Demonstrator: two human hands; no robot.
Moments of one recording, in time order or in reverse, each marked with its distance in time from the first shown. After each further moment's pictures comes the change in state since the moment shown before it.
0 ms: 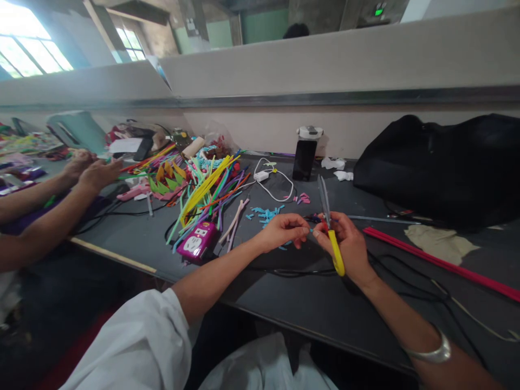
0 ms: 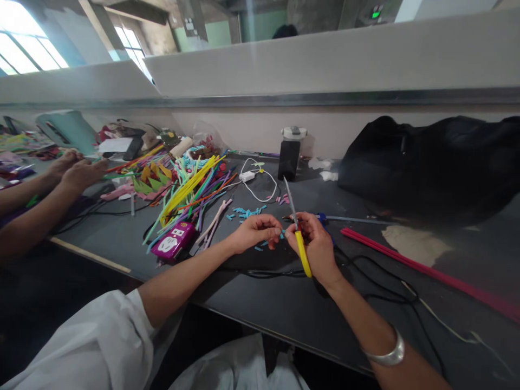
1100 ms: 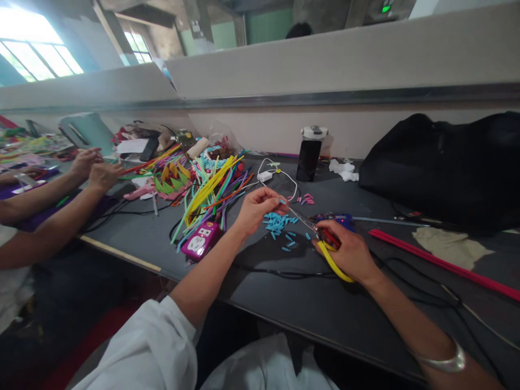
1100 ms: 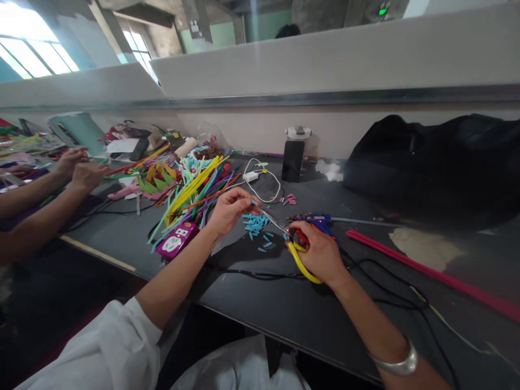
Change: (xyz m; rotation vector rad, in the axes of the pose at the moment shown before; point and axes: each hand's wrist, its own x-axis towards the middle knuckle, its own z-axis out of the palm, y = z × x) left_hand -0.008 0.029 -0.049 -0.162 0.352 0.294; right_hand 0.001 0.015 -0.014 -0.611 -0.221 -0.135
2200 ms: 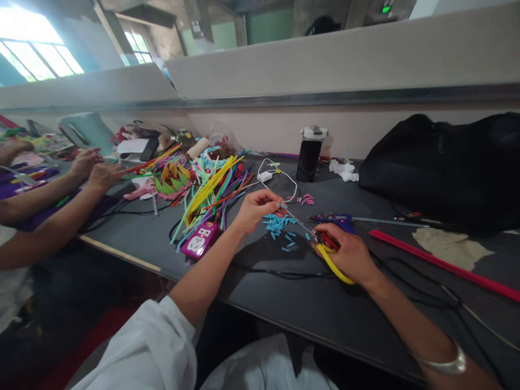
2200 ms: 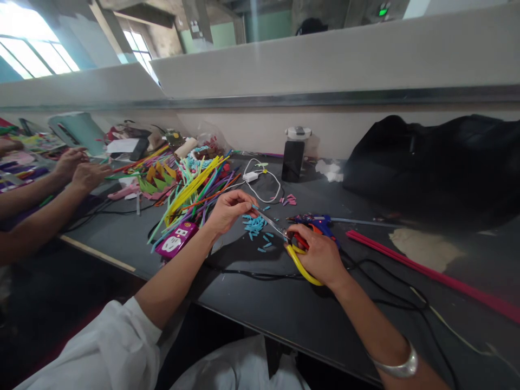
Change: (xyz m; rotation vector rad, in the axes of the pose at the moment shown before) left_hand 0.000 0.004 -0.004 0.109 -0.043 -0.033; right_hand -0.002 0.000 0.000 -0.016 -0.040 0.000
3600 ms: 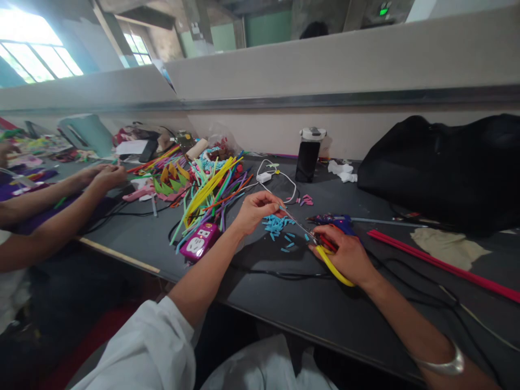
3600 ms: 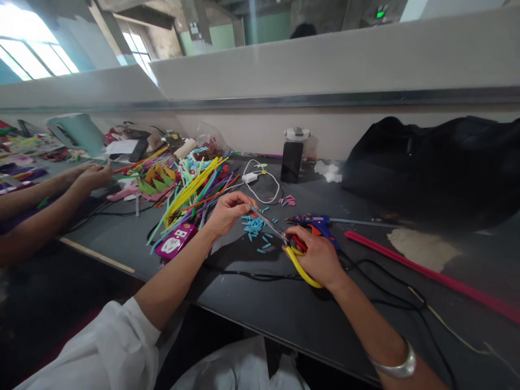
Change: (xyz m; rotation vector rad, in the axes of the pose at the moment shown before) left_hand 0.000 -0.002 0.000 -0.030 -0.008 0.012; right_hand -0.001 -0.003 -0.001 0.053 -0.037 -0.019
